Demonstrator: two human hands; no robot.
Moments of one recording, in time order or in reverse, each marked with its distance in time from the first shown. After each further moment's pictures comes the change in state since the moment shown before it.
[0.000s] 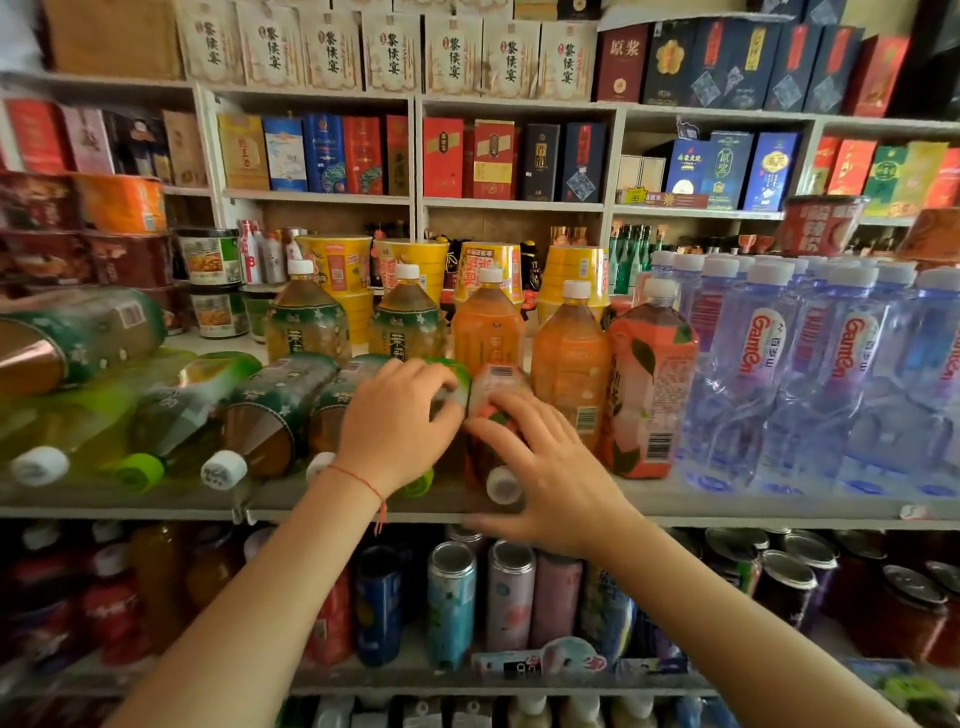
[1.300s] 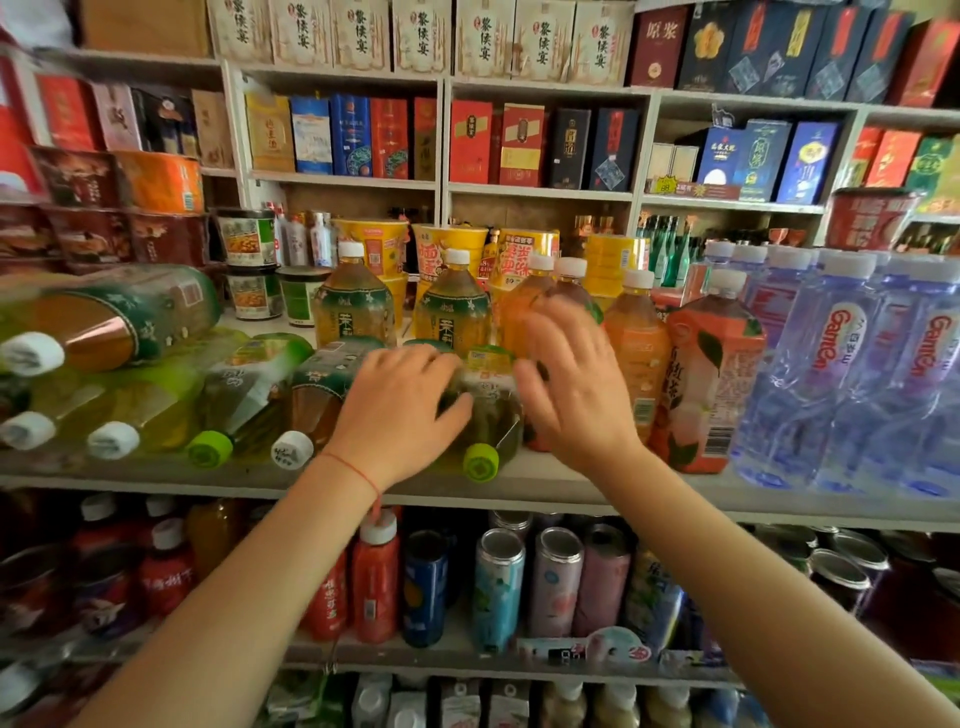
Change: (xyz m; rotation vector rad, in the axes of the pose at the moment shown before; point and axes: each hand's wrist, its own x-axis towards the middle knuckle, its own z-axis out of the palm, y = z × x) left_hand -0.016 -0.043 -0.033 0.160 -0.184 0.005; right_hand 0.072 -0.024 -0.003 0.029 0.395 0.148
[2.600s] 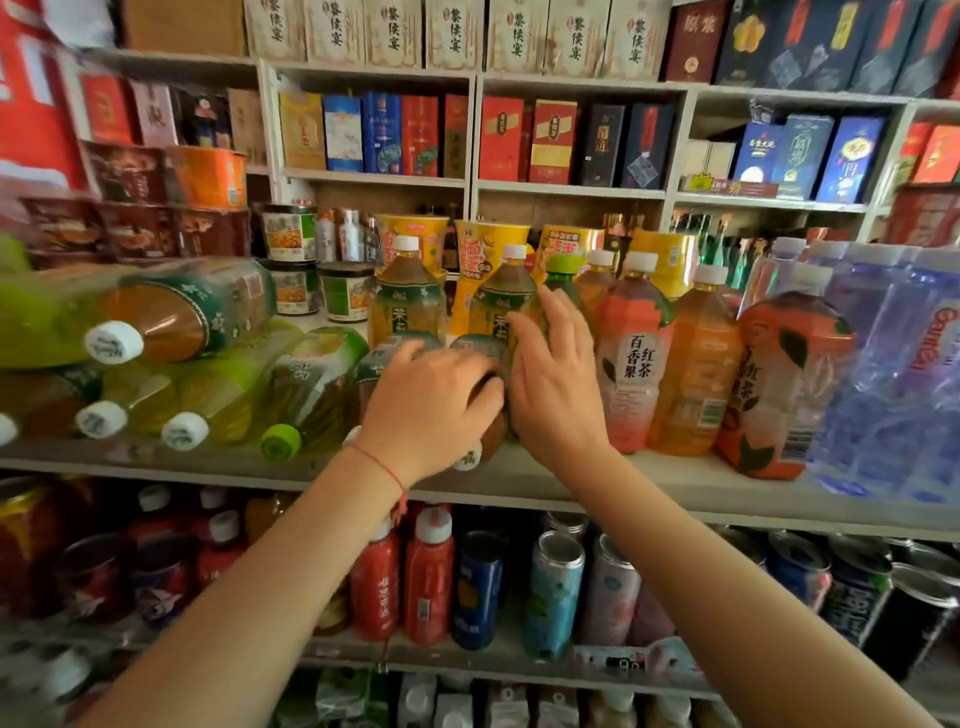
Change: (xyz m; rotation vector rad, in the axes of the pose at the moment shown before) left_hand -0.012 -0.032 -0.012 -0.060 0.064 0.042; right_hand 0.016 -0.048 0.076 -0.042 0.009 0.120
